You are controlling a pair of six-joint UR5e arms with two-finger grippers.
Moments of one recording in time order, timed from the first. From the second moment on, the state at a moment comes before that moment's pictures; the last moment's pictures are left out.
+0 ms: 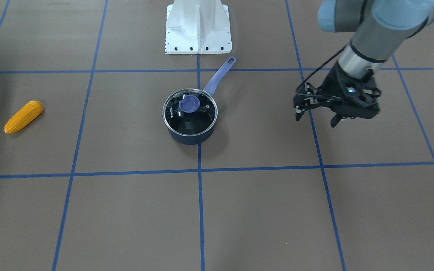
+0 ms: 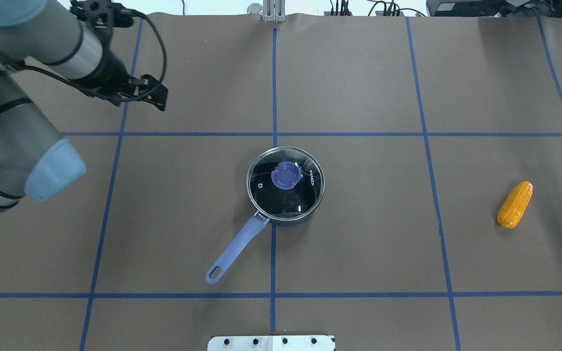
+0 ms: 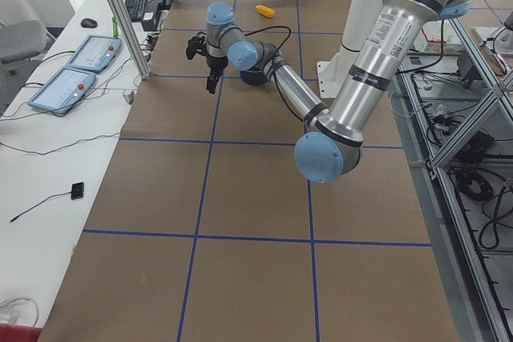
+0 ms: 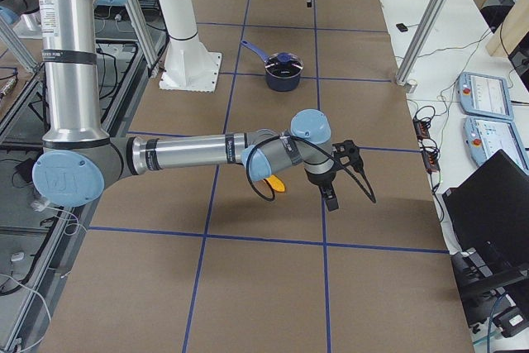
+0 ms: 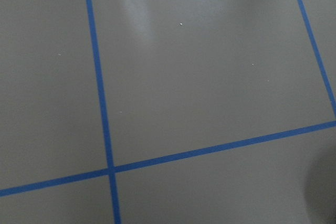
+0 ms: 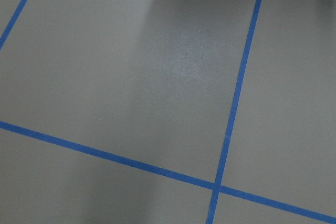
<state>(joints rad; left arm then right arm) -0.85 -2.14 -1.87 -1.54 -2.06 -0.87 1.47 -1.56 1.67 -1.21 2.26 0.12</state>
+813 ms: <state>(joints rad) -0.52 -2.56 -1.62 -1.32 -1.80 -1.27 1.47 -1.58 1.67 -1.21 2.26 0.11</state>
